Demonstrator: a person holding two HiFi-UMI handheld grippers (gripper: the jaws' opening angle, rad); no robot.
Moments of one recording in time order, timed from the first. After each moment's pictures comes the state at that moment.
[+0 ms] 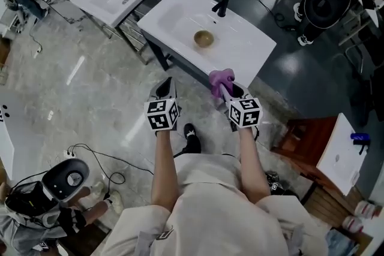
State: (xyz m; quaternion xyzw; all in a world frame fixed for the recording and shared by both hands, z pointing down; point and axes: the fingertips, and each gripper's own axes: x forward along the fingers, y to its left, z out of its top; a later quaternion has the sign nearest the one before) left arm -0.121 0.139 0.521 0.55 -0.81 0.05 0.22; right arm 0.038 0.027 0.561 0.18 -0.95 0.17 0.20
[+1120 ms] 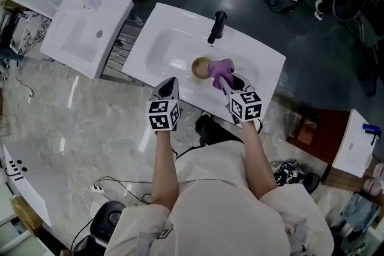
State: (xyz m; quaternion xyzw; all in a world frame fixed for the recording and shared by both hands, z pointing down) left arm -0.231 -0.017 0.554 0.65 -0.70 0.13 0.26; right arm -0.077 -0.101 0.578 0.25 -0.92 0.21 0.20
